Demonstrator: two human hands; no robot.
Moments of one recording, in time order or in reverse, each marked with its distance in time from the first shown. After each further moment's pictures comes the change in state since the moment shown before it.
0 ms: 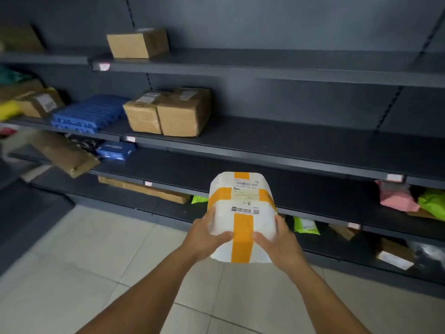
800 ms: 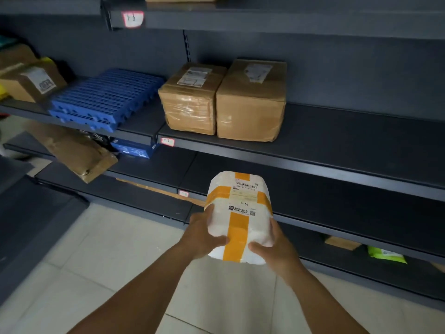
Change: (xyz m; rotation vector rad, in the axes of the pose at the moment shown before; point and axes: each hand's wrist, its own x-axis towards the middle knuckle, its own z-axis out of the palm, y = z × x) left_hand 0.258 -0.171 -0.239 0.171 -0.006 -0.084; right_hand 0.229 -0.152 0.271 0.017 -0.190 0.070
